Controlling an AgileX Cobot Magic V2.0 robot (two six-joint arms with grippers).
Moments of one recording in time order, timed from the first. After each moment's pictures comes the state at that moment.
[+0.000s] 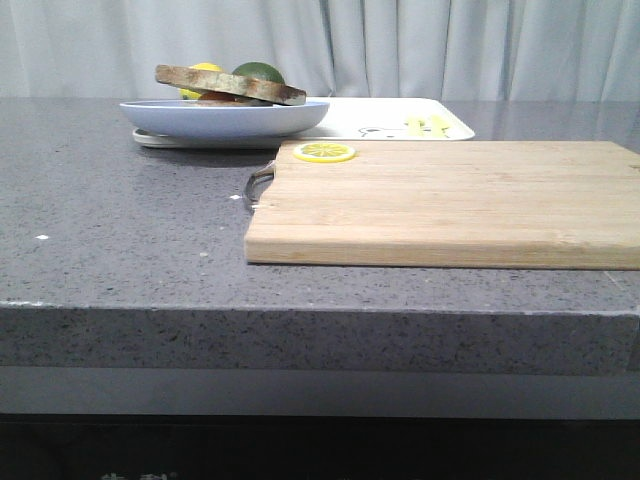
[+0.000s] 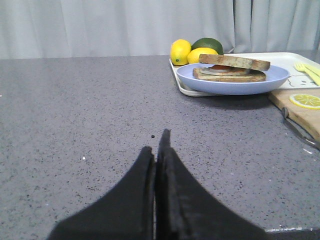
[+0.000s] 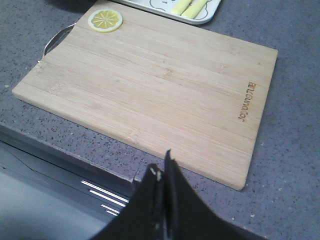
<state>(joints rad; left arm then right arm) -0.10 0.00 -0.22 -0.07 0.38 0.05 0.36 0.57 -0.83 -0.01 0.91 0.05</state>
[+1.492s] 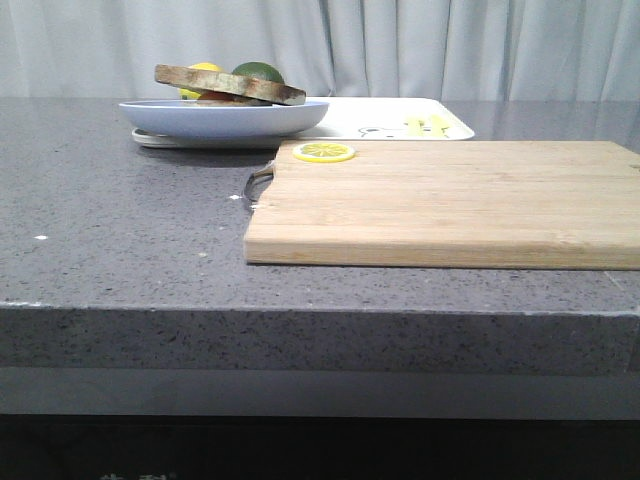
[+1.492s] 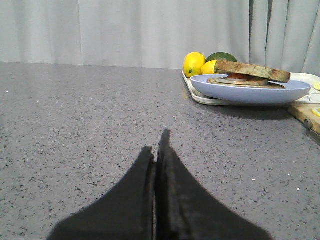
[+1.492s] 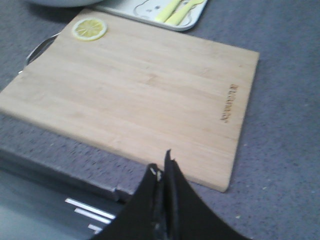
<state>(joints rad) -0.08 0.00 0.00 0.00 0.07 -0.04 0.27 0.48 -0.72 -0.02 0.81 0.05</state>
